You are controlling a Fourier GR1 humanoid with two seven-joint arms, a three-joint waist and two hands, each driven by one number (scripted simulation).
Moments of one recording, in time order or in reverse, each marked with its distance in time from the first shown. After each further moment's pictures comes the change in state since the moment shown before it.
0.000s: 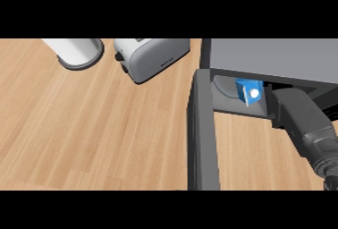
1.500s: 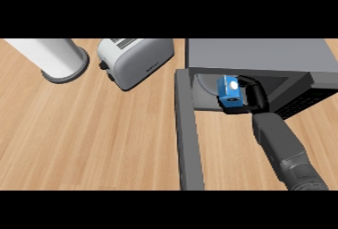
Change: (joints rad) left arm 0.171 -0.091 0.011 -0.019 -0.049 -0.023 -0.032; right arm 0.209 0.154 0.044 -0.174 -0.029 0.315 -0.127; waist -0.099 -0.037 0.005
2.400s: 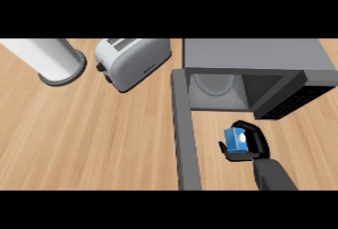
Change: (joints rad) left arm 0.062 -0.051 -0.038 -0.018 -0.073 0.001 -0.044; right arm 0.379 0.078 0.068 -0.173 -0.006 0.143 -0.148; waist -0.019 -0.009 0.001
